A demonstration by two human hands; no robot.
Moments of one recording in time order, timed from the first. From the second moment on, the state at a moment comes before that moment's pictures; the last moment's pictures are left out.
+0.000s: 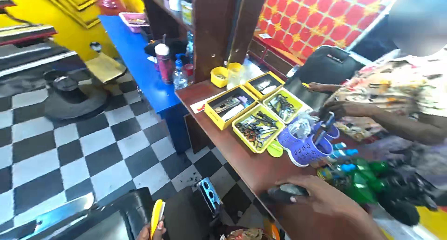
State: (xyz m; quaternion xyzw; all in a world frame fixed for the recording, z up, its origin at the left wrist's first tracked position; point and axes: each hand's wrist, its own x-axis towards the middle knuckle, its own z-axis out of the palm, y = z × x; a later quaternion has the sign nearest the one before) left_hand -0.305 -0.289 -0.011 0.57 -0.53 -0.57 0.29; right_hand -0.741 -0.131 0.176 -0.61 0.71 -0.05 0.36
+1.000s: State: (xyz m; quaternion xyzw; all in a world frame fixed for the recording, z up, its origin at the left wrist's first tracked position) left_hand -0.482 -0.222 0.095 0.31 -0.46 -0.72 0.42; right_hand -0.620 -0.142 0.104 -0.38 0.56 -0.57 0.47
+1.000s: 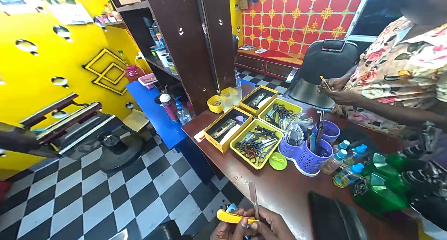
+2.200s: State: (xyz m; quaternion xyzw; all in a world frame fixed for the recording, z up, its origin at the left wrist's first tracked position) left_hand -0.483 -0.269 0.144 0.38 -0.36 -0.75 0.41; right_hand -0.642 -0.167 0.115 -0.23 0.29 -0.49 0.79
